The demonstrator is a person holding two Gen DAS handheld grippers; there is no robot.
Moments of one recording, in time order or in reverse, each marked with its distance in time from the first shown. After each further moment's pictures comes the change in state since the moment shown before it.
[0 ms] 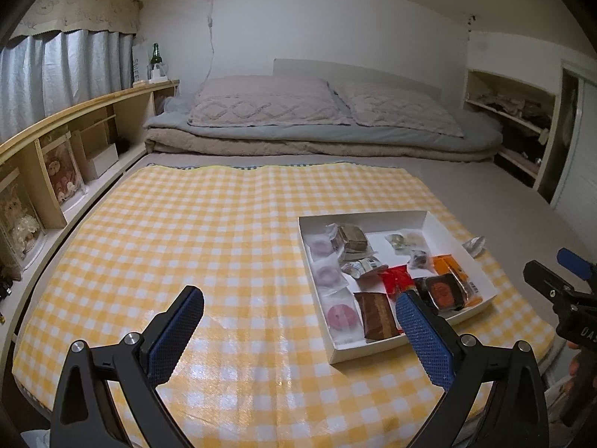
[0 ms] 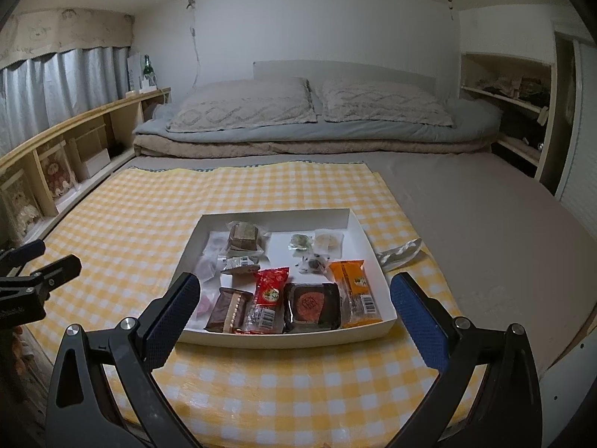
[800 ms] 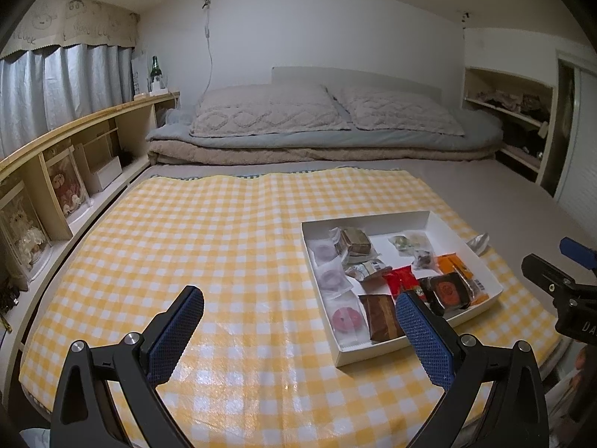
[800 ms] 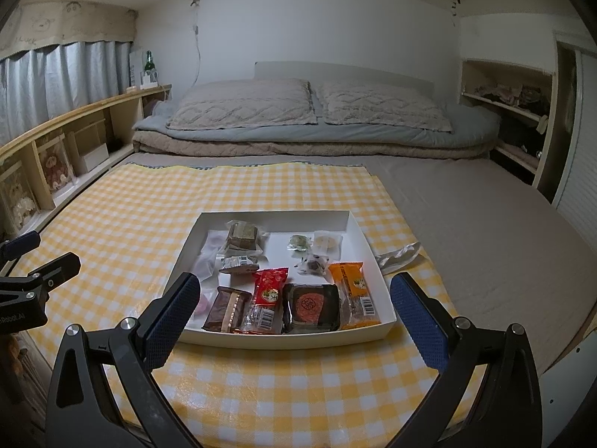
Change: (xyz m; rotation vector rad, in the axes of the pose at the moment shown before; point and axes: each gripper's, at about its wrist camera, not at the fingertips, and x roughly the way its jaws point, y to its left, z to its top) left arm -0.001 -0.002 -0.011 0.043 -0.035 0.018; right arm 0.003 0.004 0.000 -0.025 -0.006 -0.011
